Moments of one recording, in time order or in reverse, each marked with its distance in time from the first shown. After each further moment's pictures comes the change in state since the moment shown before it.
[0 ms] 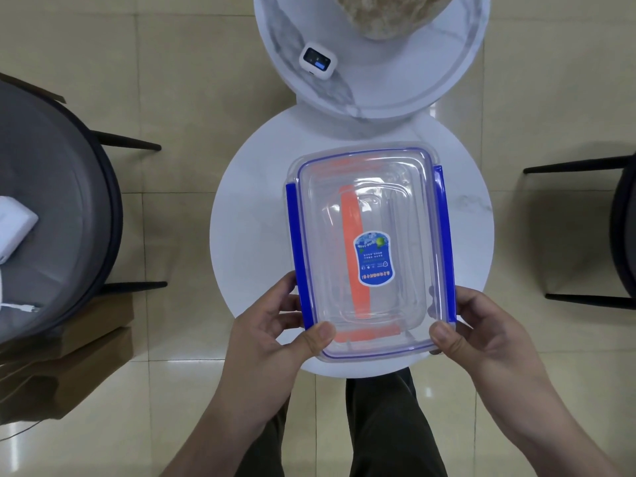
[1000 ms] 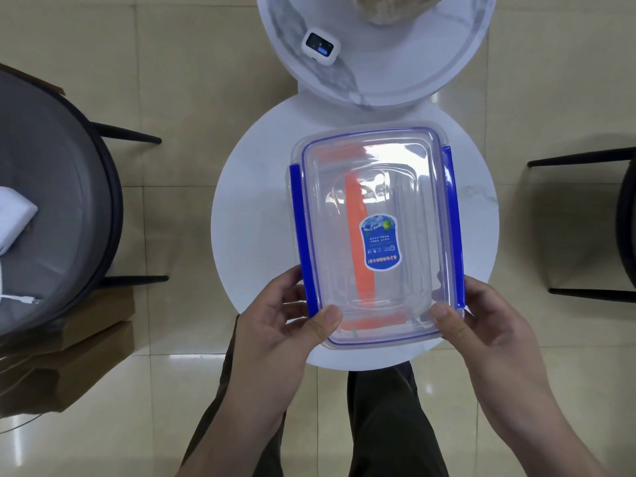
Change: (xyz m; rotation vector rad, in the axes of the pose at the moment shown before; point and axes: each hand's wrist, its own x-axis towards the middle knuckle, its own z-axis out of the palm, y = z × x) left_hand -0.004 -0.008 0.009 -0.158 0.076 -0.005; right_hand -0.006 0.013 0.012 0.012 0.121 -0.077
